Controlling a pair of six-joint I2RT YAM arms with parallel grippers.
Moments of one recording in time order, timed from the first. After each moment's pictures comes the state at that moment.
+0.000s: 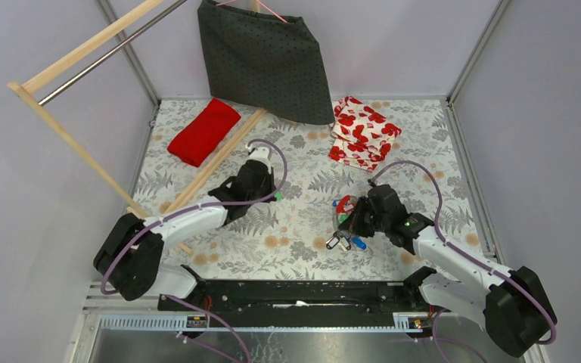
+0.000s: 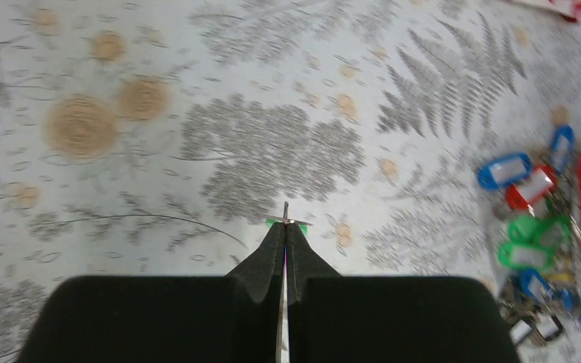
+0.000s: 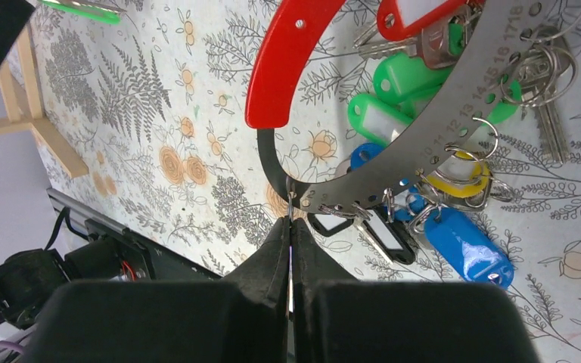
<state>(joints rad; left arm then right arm) -0.68 1.37 0.73 0.01 -0.16 -0.46 0.57 0.99 0.46 -0.28 -0.18 0.90</state>
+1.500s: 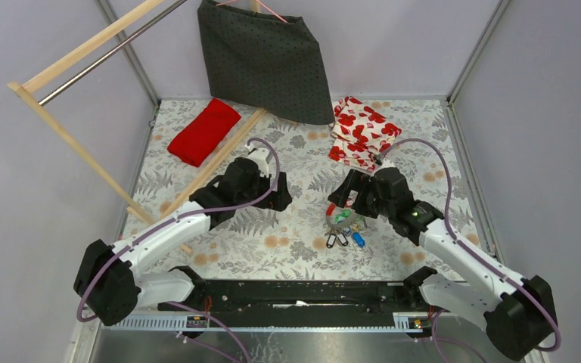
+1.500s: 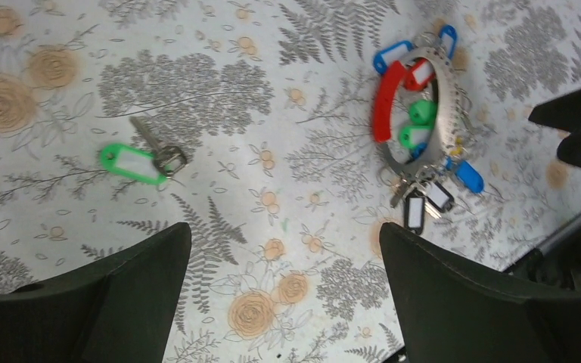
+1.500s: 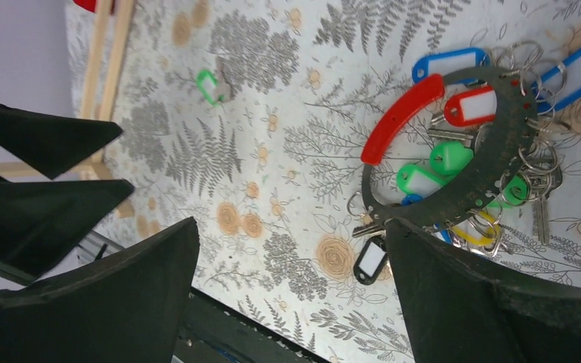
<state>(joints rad) -0.66 1.18 0.80 -0.26 0.04 -0.43 0.55 1.01 0.63 -0.28 -0.10 0.81</state>
